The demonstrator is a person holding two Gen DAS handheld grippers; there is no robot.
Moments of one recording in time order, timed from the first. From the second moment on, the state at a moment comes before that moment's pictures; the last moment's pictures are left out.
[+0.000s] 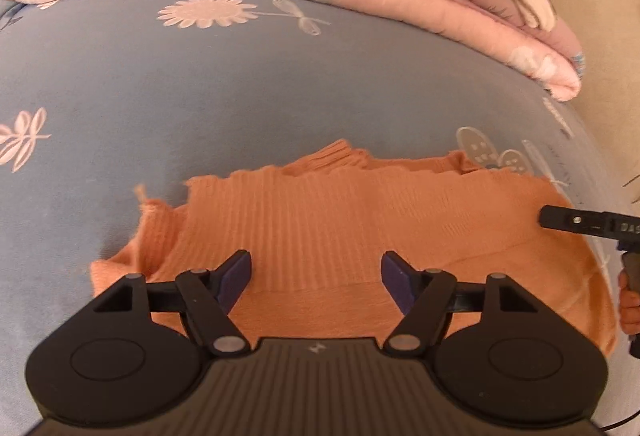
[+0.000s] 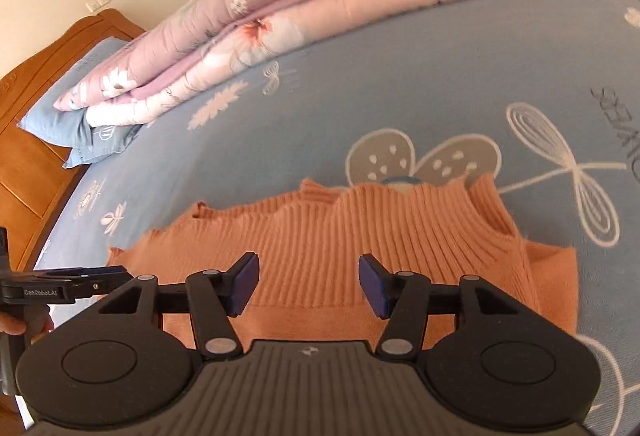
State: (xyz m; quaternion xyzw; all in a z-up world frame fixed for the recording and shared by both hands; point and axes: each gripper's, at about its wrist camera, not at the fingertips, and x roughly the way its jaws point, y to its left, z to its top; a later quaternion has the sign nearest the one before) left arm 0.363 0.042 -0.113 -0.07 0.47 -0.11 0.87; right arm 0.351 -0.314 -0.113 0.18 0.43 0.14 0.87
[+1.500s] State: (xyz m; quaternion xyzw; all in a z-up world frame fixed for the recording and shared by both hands) left arm 0.259 0.046 -0.104 -0.19 0.50 -0.14 0.83; right arm 0.252 -0.267 -0.106 0.24 0.48 0.22 0.81
